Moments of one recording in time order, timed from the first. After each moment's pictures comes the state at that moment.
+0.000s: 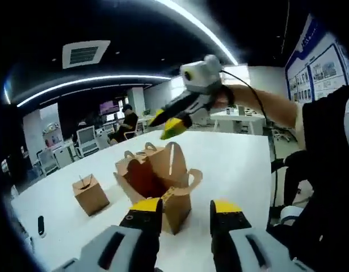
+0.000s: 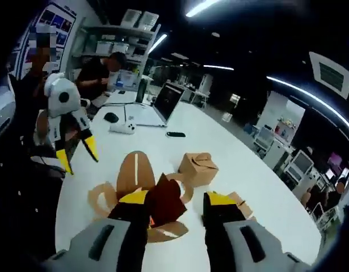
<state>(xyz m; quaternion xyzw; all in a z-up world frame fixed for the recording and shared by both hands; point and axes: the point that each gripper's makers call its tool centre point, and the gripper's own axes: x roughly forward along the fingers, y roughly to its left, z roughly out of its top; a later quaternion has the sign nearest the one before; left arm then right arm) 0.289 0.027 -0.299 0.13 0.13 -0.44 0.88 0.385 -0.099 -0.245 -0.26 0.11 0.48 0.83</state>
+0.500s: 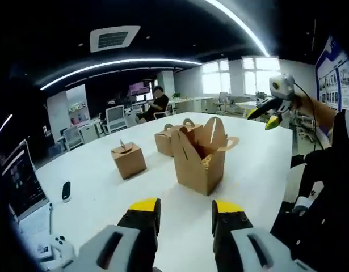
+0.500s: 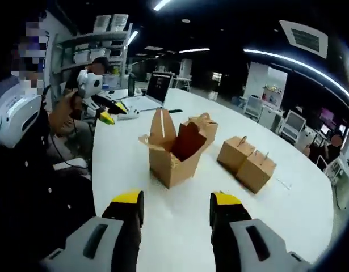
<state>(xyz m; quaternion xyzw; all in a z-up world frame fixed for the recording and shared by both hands) 0.287 0.115 -0.321 0.12 0.20 -0.36 0.90 0.281 -0.196 -0.307 -0.20 0.22 0.43 0.85</state>
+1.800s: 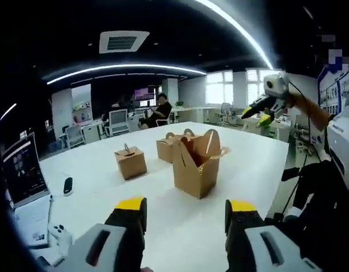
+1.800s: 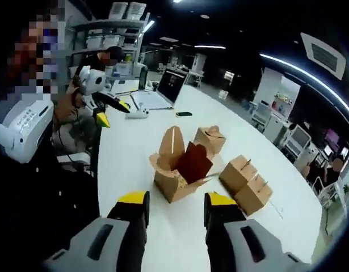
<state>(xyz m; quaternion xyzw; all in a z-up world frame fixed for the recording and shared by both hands) 0.258 0.119 -0.308 0.08 0.18 -0.36 0.91 0.302 -0.132 -0.240 -0.28 0.20 0.46 0.82</state>
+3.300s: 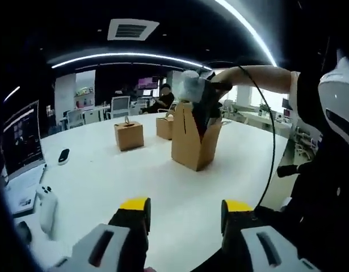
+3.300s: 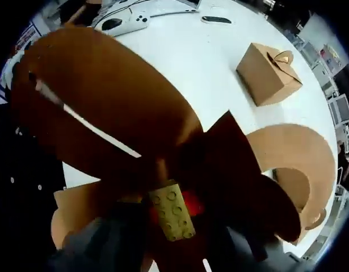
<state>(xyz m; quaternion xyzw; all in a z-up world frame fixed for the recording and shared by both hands) 0.228 0.141 -0.367 0.06 0.21 -0.35 0.91 0.381 -0.037 -0.420 -0.38 0.51 0.45 0.62</state>
